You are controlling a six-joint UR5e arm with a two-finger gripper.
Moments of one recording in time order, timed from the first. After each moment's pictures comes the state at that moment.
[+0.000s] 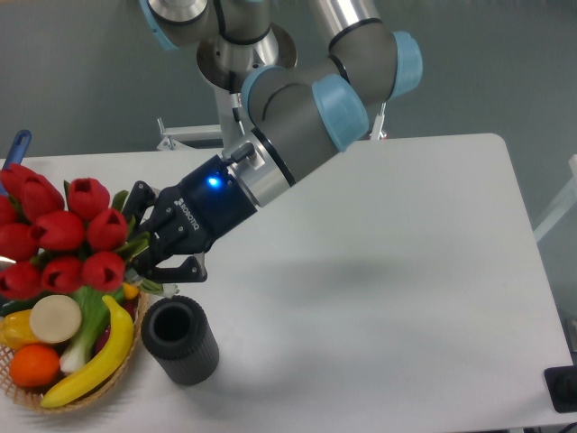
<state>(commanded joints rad) 2.44 -1.96 -1.56 -0.71 0.14 1.03</state>
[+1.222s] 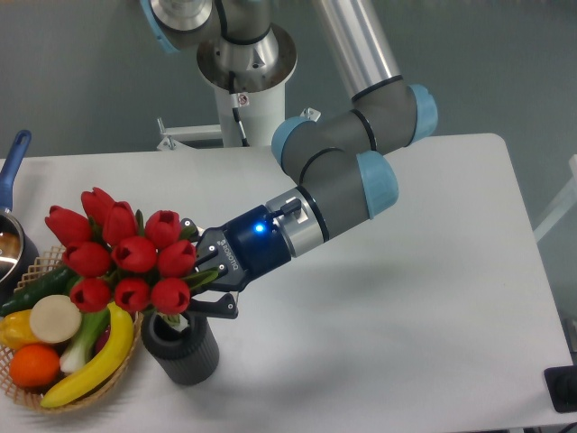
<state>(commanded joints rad) 2.46 -2.04 -1.59 -0.71 0.08 1.12</state>
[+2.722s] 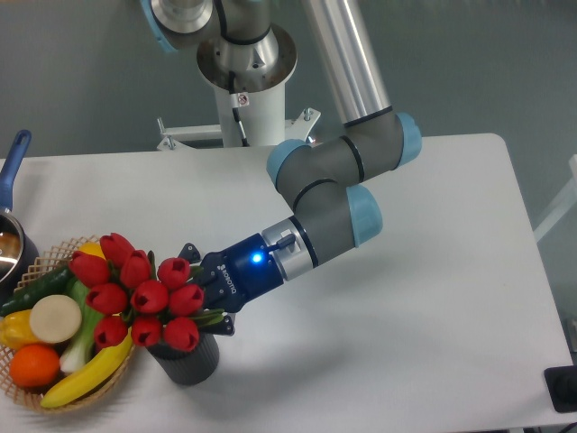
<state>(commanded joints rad) 2.45 -2.11 -1.71 -0.71 0.09 1.21</state>
